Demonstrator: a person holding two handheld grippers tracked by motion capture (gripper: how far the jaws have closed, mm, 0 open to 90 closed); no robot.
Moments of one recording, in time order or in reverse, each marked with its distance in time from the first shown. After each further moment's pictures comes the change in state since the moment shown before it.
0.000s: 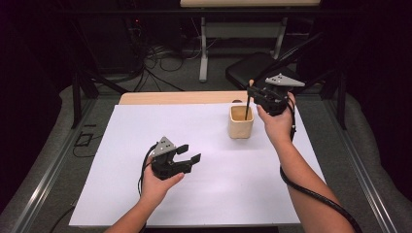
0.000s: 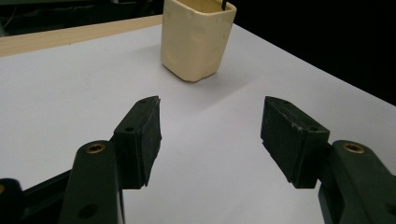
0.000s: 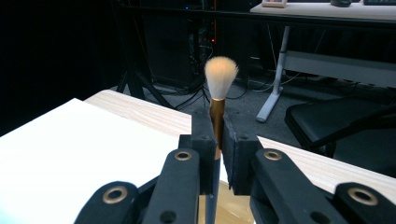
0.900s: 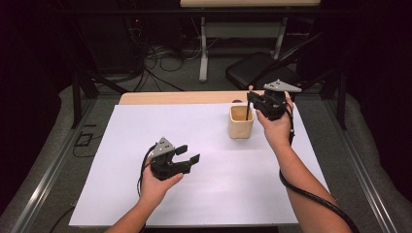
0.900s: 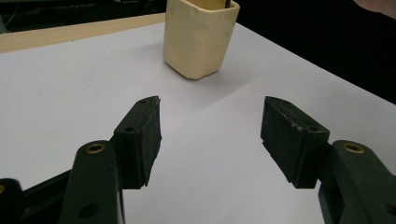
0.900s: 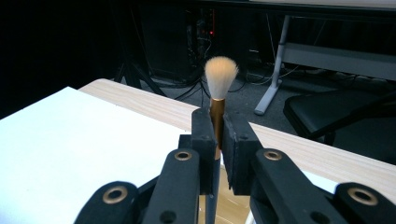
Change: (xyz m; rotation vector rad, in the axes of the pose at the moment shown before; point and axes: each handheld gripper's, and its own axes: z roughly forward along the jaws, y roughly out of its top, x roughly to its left) left arm 0.002 -0.003 -0.001 0.002 0.003 -0.010; right arm -0.003 -0.019 0.007 0.023 -0.010 -0.007
